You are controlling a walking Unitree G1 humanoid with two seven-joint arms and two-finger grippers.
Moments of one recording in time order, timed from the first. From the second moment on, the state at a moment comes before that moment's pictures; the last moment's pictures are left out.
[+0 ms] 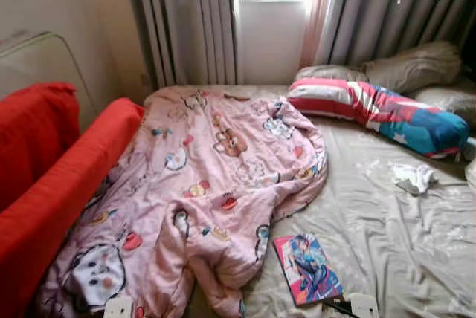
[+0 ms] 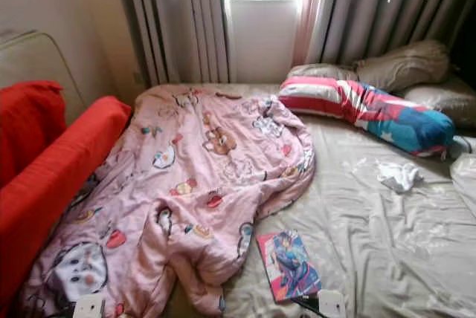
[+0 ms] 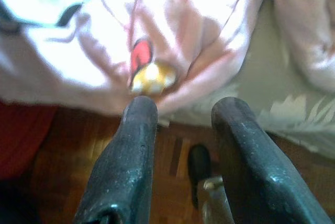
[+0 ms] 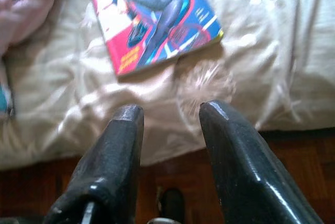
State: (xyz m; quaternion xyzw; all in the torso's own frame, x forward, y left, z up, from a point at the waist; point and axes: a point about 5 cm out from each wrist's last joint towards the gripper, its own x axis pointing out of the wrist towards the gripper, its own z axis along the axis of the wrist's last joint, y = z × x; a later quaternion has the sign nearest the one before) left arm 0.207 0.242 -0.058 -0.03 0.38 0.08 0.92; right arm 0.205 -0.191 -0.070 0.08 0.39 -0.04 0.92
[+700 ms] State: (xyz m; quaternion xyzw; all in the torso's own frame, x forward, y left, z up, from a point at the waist) left arm 0.264 0.204 -0.026 -0.04 0.28 0.04 0.96; right arm 0.209 -0.196 -0.064 0.07 0.34 -0.03 0.94
